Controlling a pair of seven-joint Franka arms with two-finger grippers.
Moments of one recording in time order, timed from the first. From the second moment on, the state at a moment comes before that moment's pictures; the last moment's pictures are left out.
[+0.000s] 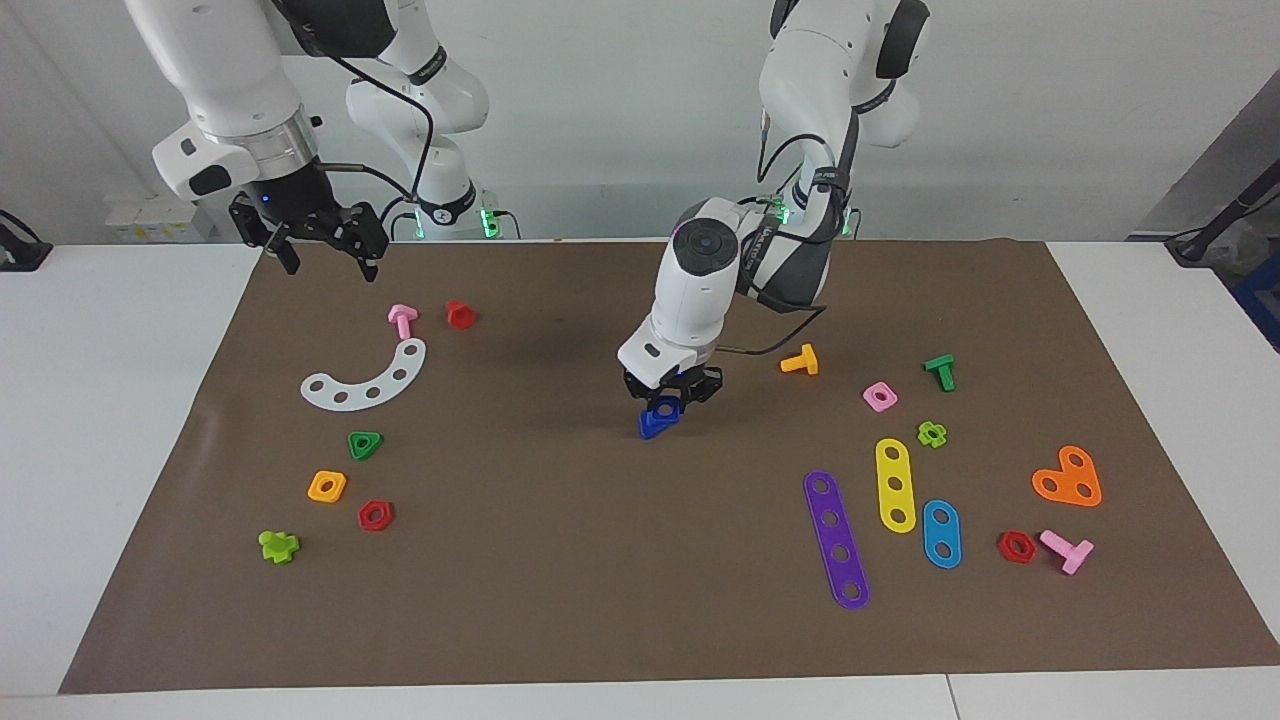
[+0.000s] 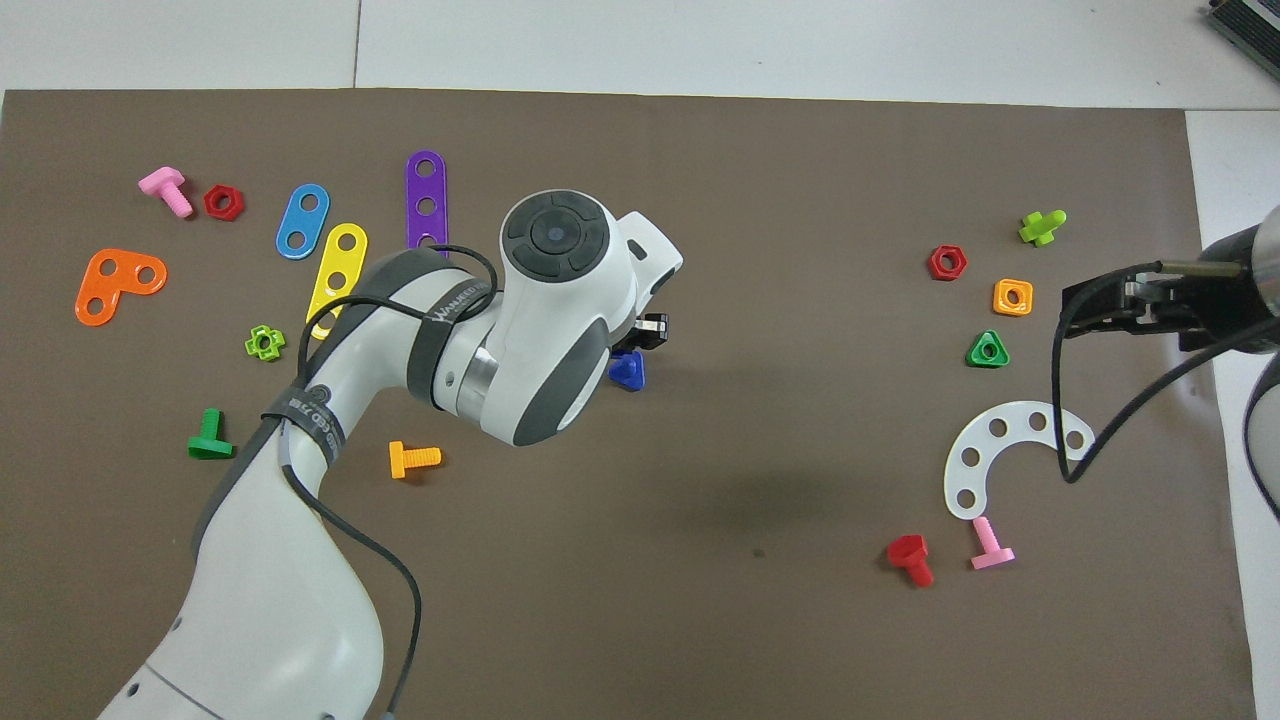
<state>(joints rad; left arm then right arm) -0.62 0.48 0.03 -1.51 -0.10 2.00 -0.46 0.03 -0.01 0.03 -1.57 -0.03 1.55 0.19</state>
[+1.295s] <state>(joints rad) -0.25 0.40 0.04 -1.81 -0.07 1.98 0.00 0.10 0.00 0.05 -1.67 -0.03 1.73 0.24</state>
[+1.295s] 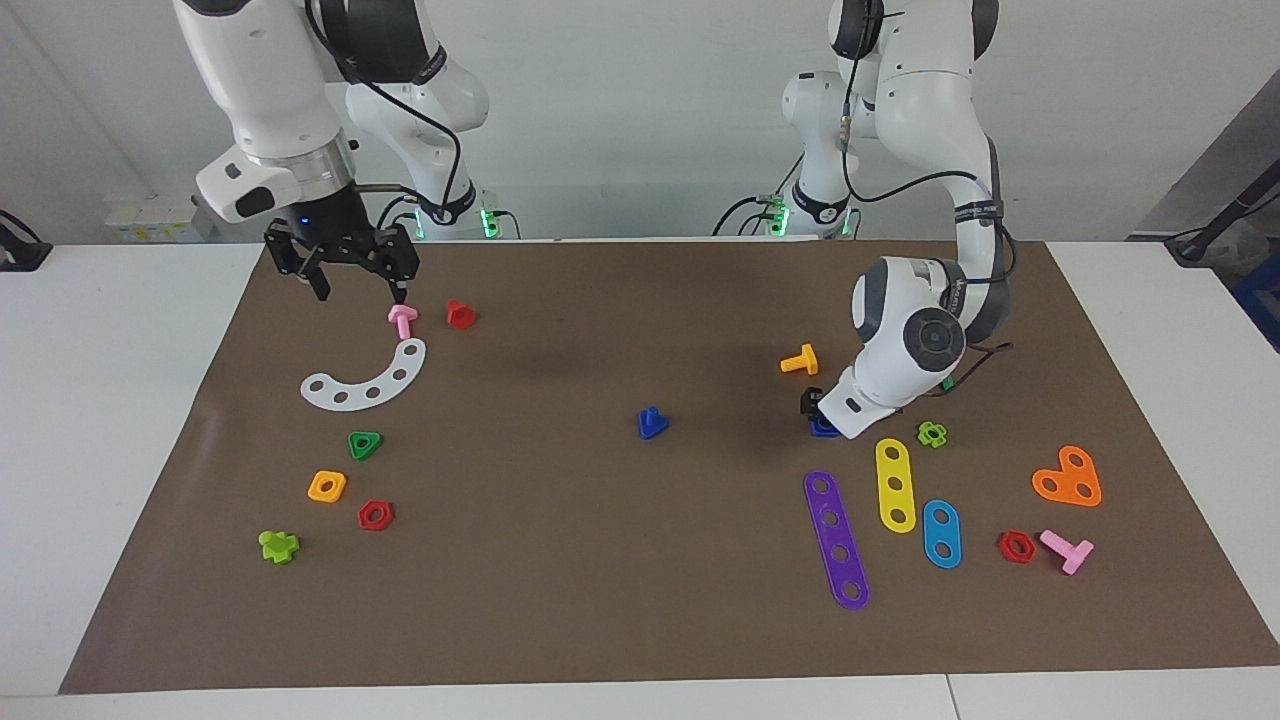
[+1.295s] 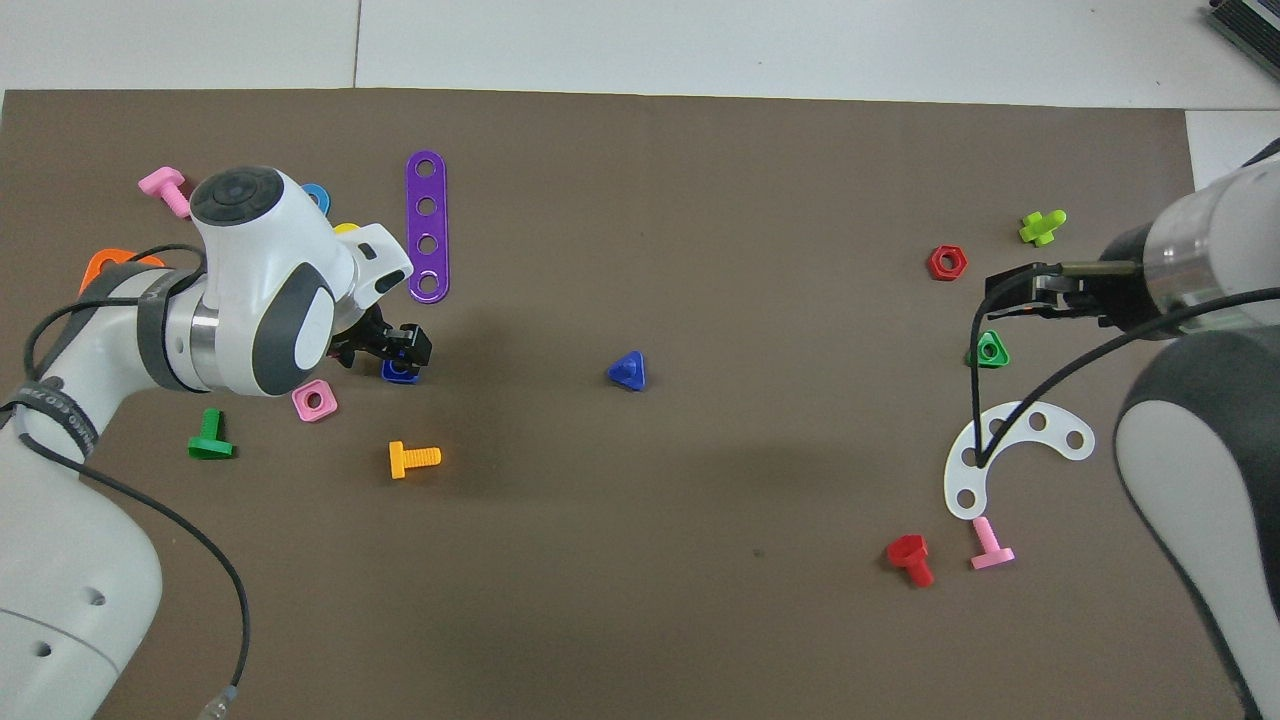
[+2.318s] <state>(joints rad) -0.01 0.30 0.07 -1.44 0.02 1.45 0.23 0.47 0.35 0.06 -1.64 -0.06 2.13 0.66</state>
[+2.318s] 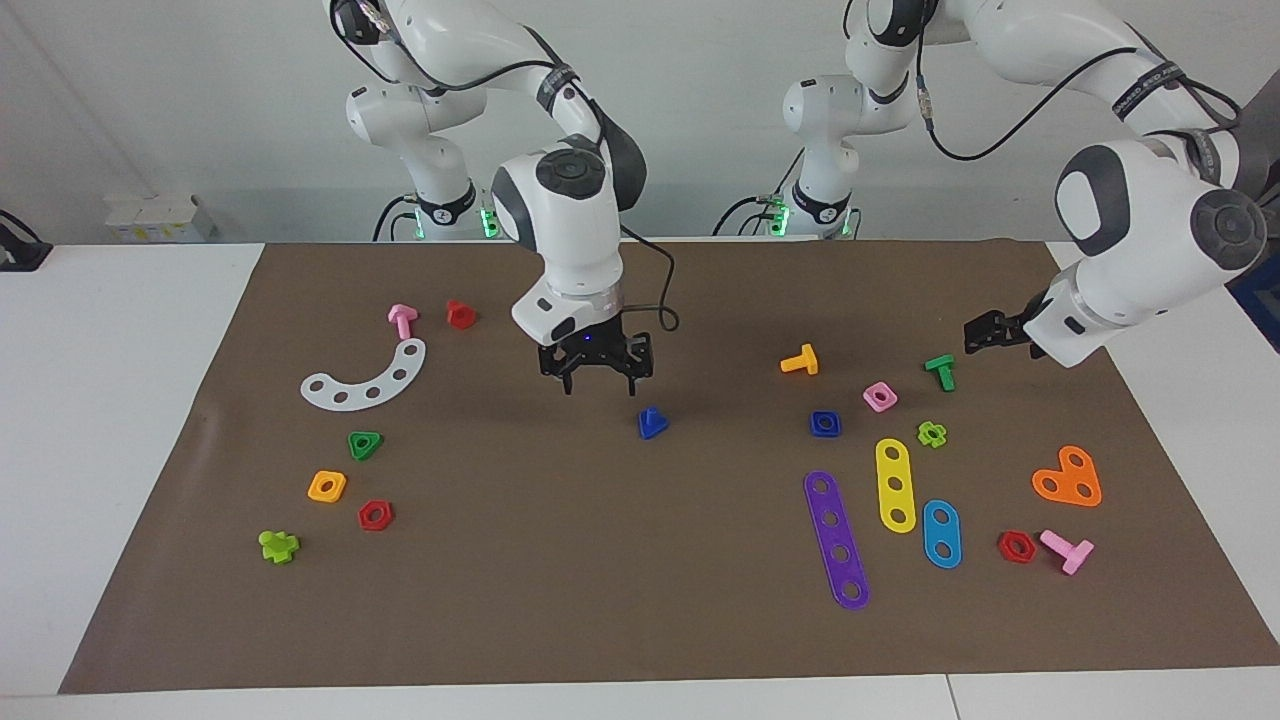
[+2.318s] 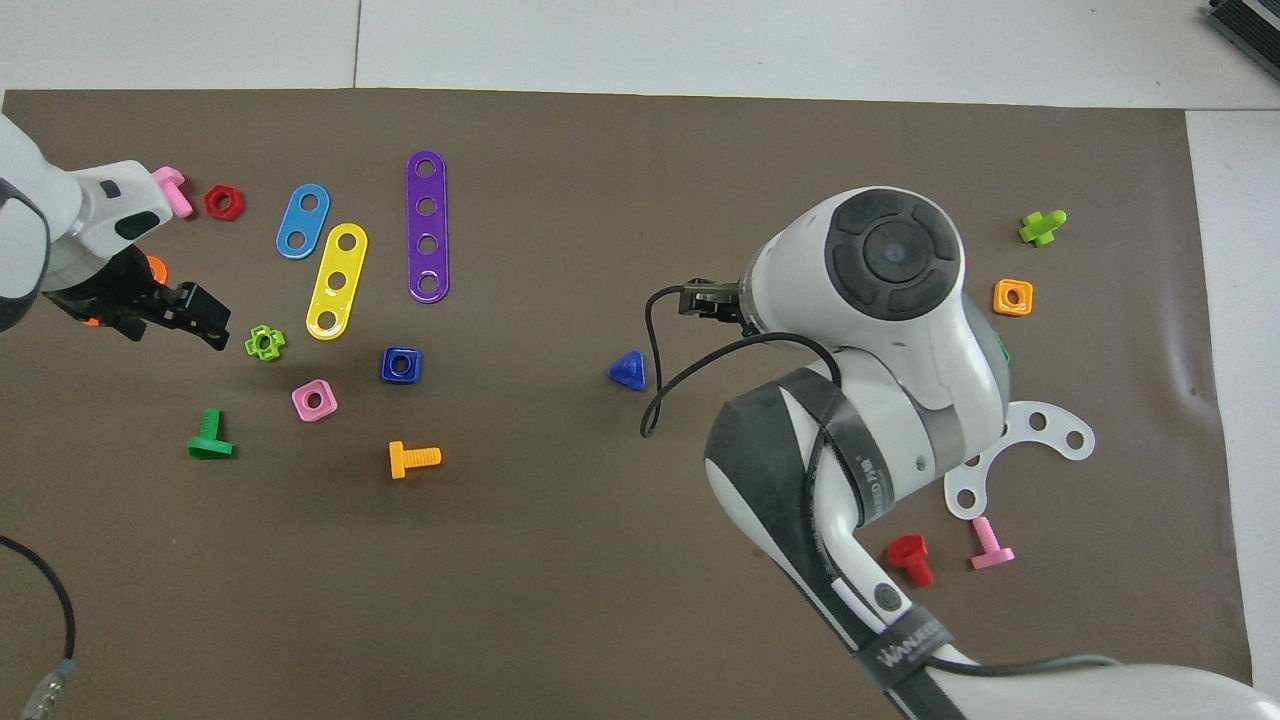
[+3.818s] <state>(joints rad) -0.02 0.15 0.07 -1.40 0.01 1.54 0.06 0.58 0.54 0.06 -1.60 -0.14 2.22 0.77</state>
